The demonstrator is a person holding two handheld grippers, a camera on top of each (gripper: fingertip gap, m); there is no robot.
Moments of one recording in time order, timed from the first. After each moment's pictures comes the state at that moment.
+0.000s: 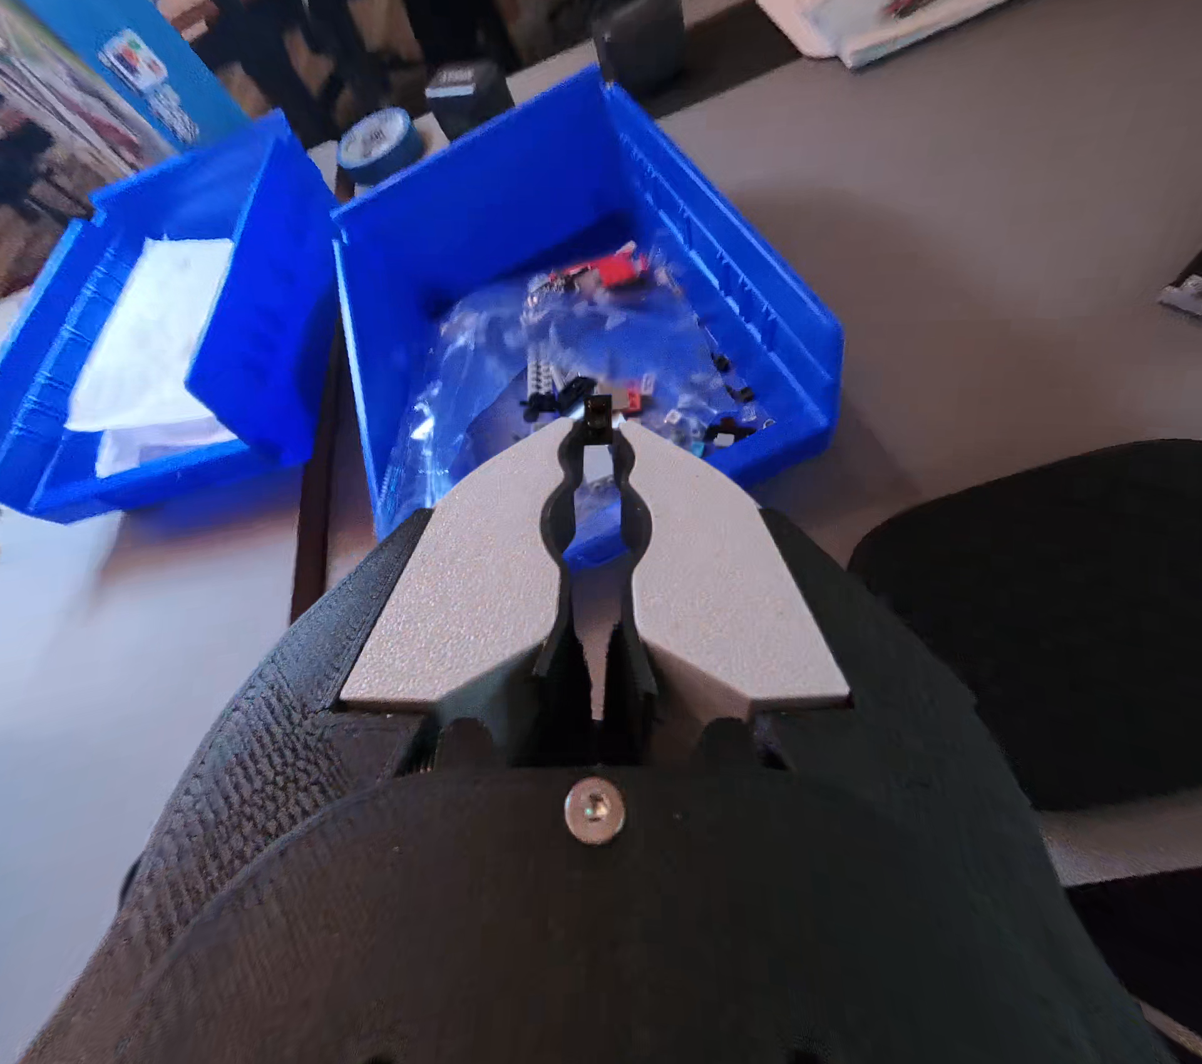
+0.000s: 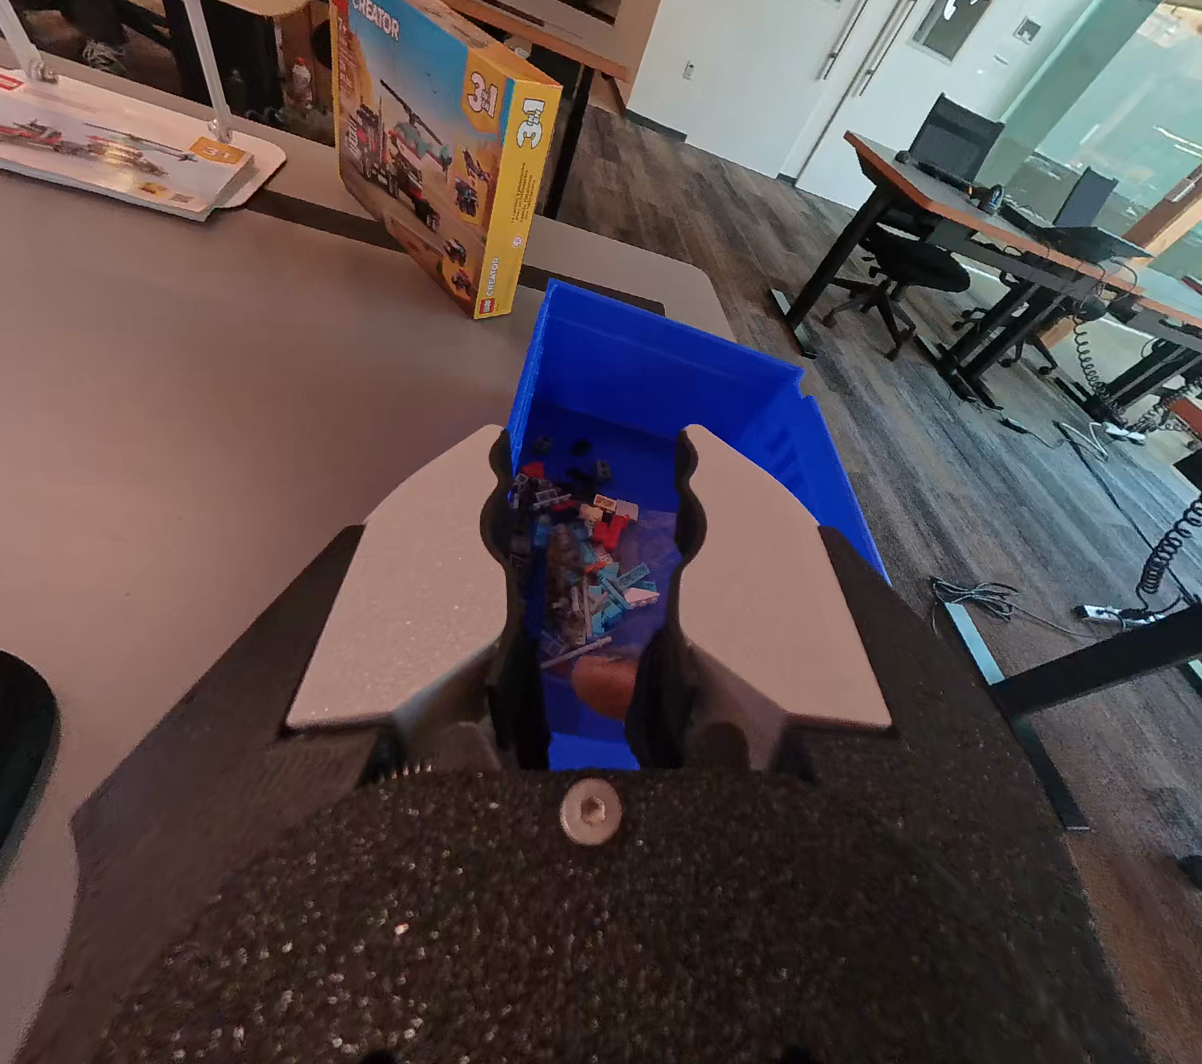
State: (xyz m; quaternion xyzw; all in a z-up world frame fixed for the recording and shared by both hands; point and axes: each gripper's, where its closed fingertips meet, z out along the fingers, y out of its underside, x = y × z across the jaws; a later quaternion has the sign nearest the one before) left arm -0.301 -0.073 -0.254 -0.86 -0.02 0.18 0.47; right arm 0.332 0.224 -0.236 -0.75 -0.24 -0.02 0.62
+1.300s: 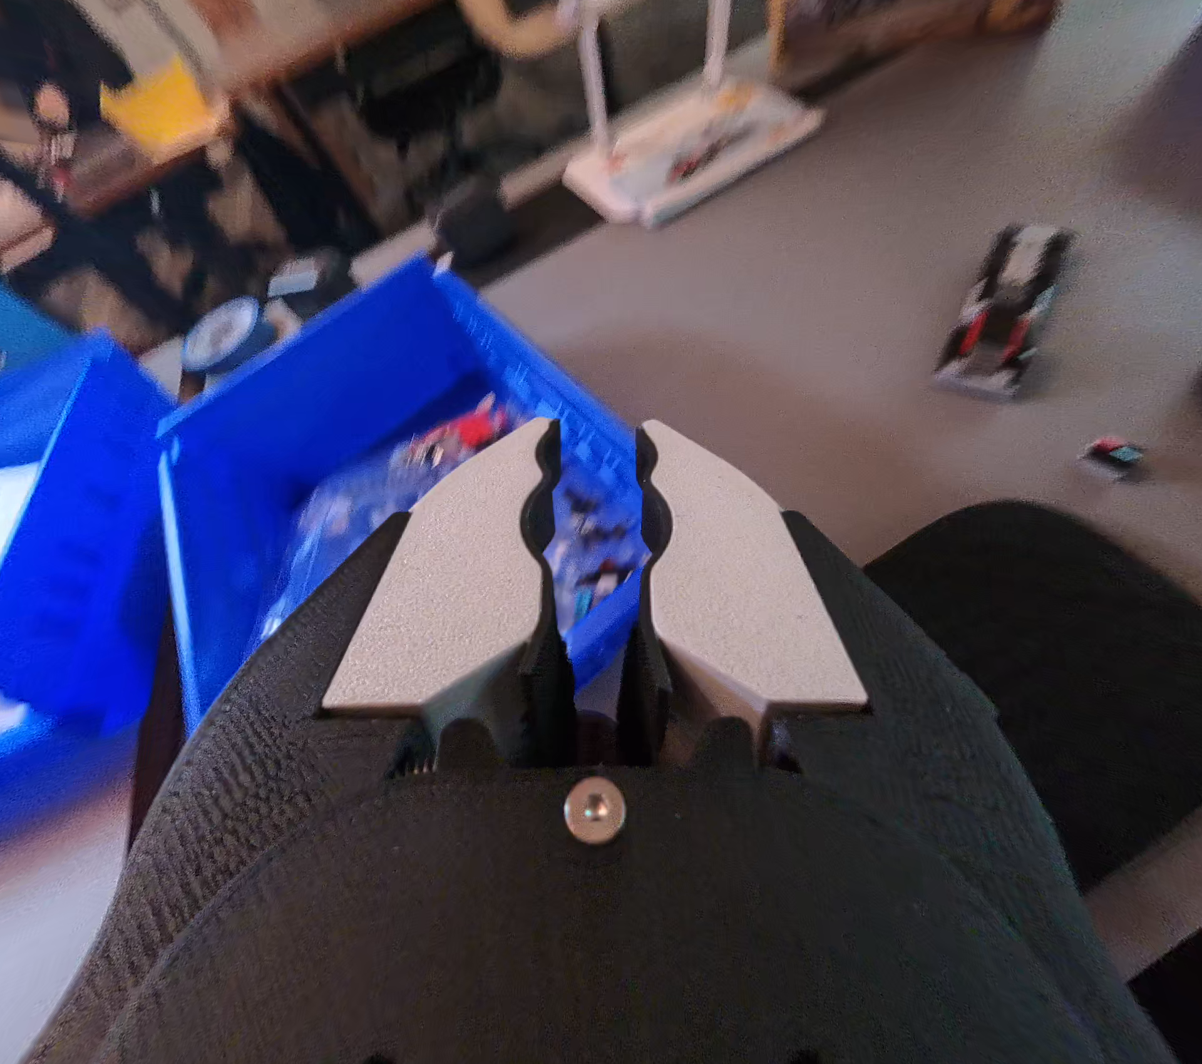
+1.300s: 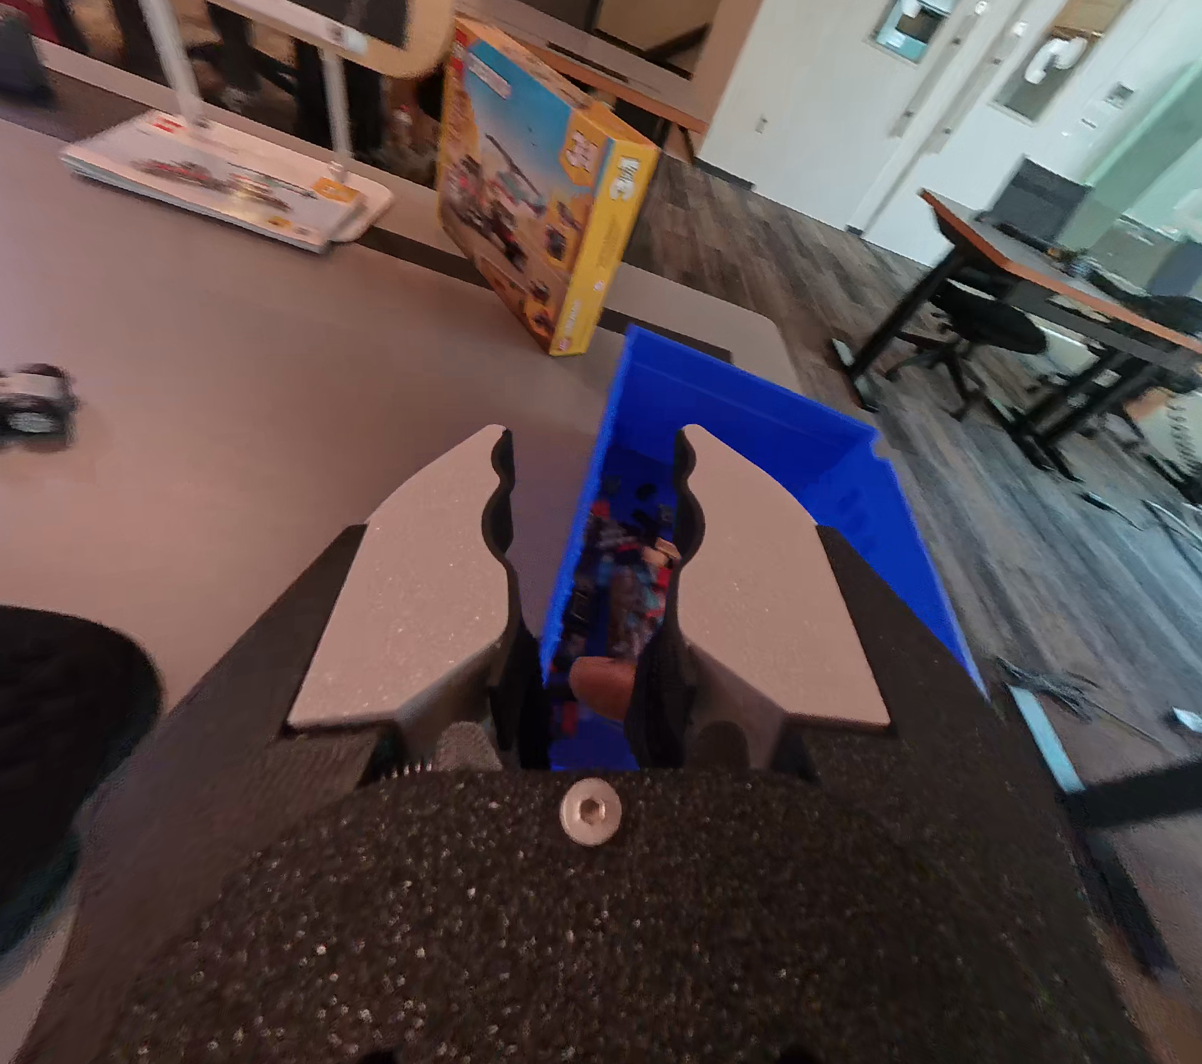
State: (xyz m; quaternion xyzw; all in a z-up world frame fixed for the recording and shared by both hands) left arm -0.249 -0.016 -0.249 -0.83 0.09 0.10 0.54; right arm 0.295 0.217 -0.232 -0.72 -0.29 0.02 0.63
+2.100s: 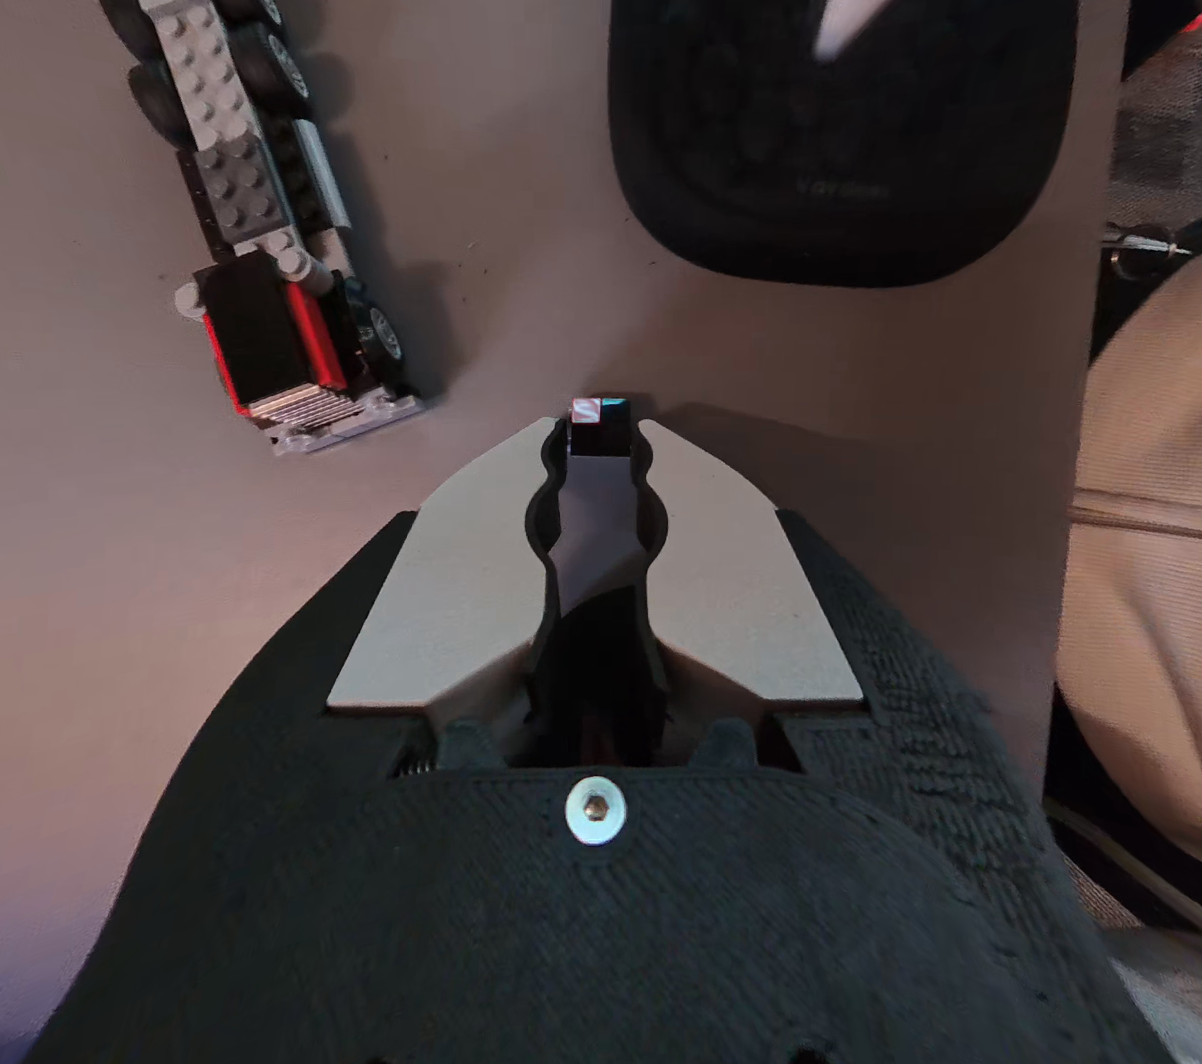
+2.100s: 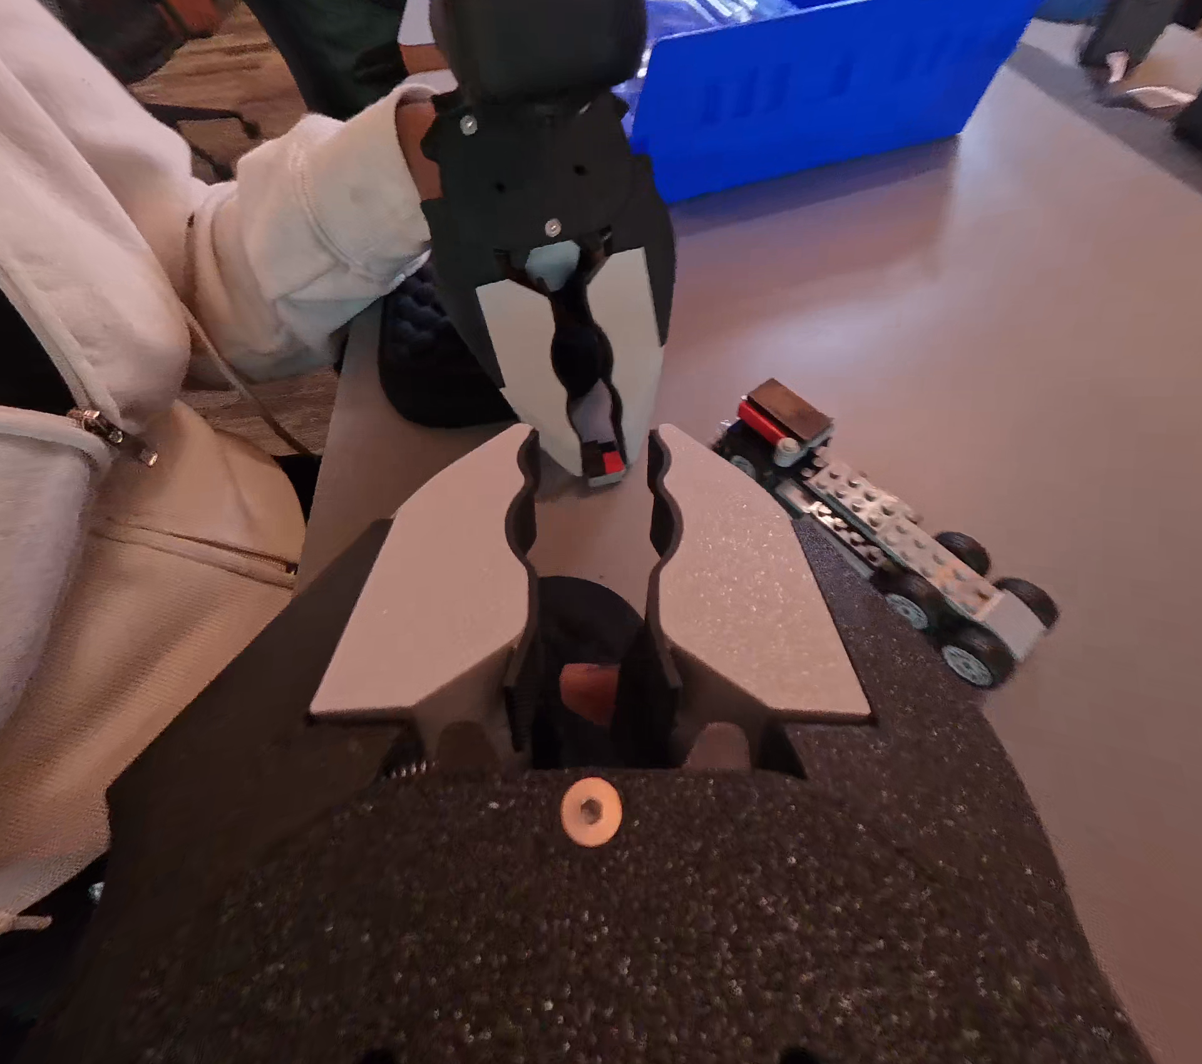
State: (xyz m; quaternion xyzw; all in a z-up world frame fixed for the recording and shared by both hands) left arm -0.020 0.031 -0.416 -0.84 0.45 -0.15 0.27; right arm 0.011 0.045 -0.331 -0.51 -0.66 0.47 0.31
